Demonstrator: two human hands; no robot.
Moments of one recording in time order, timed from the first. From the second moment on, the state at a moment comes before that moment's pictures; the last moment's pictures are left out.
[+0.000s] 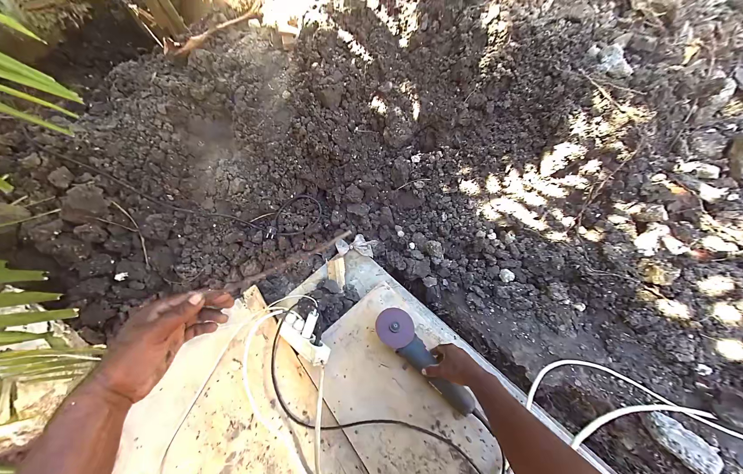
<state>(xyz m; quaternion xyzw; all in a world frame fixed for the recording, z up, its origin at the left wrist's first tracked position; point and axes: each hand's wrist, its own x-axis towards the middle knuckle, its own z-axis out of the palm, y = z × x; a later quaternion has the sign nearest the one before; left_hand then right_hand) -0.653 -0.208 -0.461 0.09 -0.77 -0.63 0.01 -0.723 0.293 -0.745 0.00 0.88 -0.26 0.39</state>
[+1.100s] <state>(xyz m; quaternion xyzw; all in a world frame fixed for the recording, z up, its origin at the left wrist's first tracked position) -0.700 -0.061 -0.455 -0.29 -0.83 -0.46 -0.11 -0.661 0.349 -0.510 -0.13 0.96 -0.12 -0.22</state>
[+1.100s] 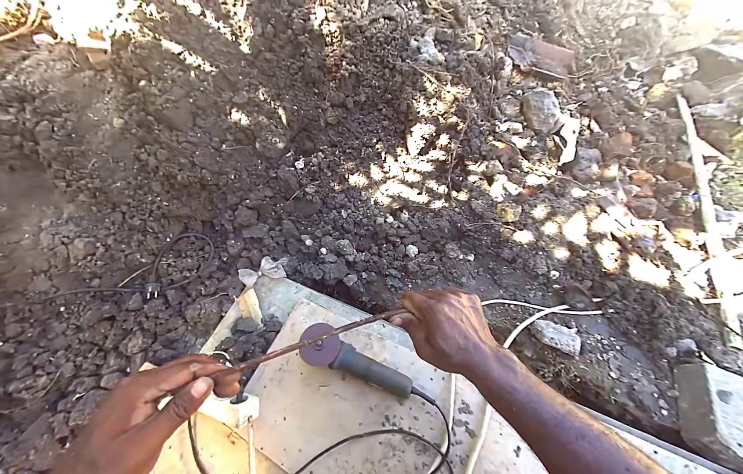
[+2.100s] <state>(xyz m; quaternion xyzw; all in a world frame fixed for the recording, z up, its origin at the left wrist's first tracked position) -0.696 -0.015 -0.482 -0.18 -0.91 -0.28 -0.23 -0.653 0.344 -0.523 -0.22 0.95 -0.12 -0.20</state>
